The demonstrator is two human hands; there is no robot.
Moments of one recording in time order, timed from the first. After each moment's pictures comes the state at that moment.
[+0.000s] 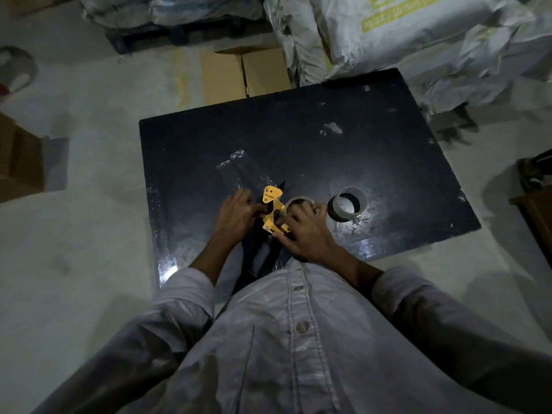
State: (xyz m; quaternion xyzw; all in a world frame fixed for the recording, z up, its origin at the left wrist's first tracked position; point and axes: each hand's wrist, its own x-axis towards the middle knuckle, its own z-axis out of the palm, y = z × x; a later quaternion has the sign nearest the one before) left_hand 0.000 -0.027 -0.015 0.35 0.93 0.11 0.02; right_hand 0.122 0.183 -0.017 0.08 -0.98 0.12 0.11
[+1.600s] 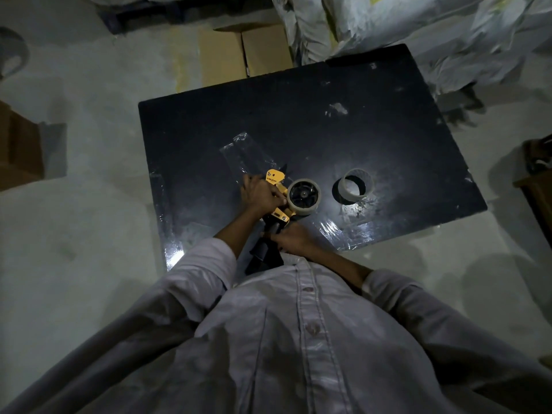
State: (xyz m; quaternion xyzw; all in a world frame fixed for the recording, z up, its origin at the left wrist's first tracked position) left_hand -0.005 0.024 -0.031 0.14 0.95 0.16 0.24; right_hand 0.132 0.117 -0.064 -0.27 -0.80 0.44 -0.30
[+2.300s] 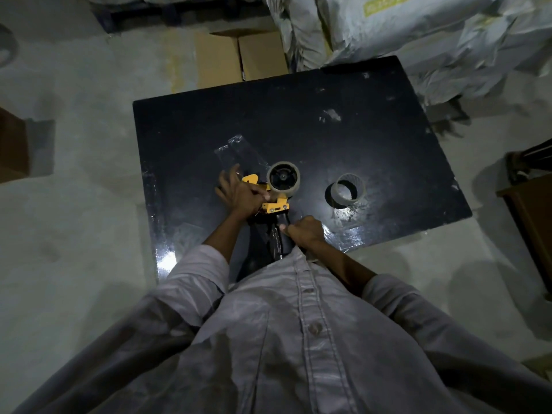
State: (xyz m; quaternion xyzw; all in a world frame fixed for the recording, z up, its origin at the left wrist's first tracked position) left_hand -0.005 0.005 -0.034 0.05 0.94 0.28 0.18; right_hand 0.129 0.157 -0.019 -0.31 -0.86 0.30 -0.28
